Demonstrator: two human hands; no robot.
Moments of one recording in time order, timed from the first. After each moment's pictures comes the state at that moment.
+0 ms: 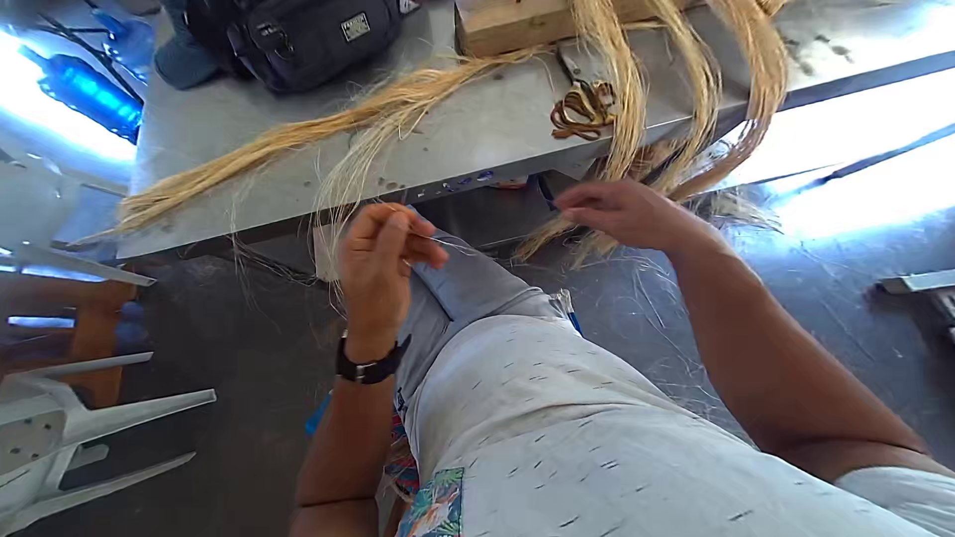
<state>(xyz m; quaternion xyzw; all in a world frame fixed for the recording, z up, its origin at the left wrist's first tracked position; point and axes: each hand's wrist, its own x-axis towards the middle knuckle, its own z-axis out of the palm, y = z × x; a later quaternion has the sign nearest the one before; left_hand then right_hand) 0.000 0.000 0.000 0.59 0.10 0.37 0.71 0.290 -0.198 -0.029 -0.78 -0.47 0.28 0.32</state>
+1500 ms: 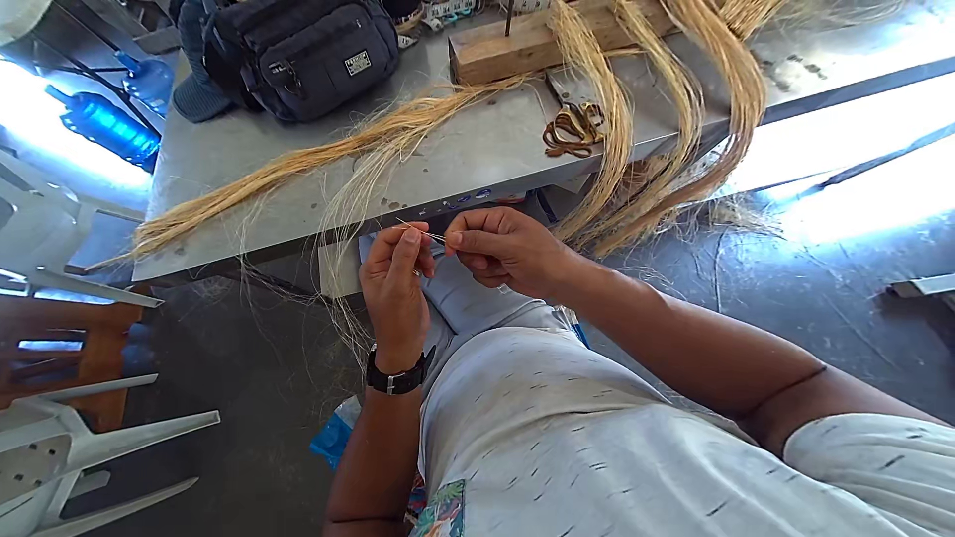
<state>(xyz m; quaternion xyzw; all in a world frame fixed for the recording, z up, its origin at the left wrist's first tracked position) 0.018 -0.011 -0.019 0.53 0.14 0.45 0.71 0.164 -0.113 0.013 -0.45 -0.36 0.54 0.61</state>
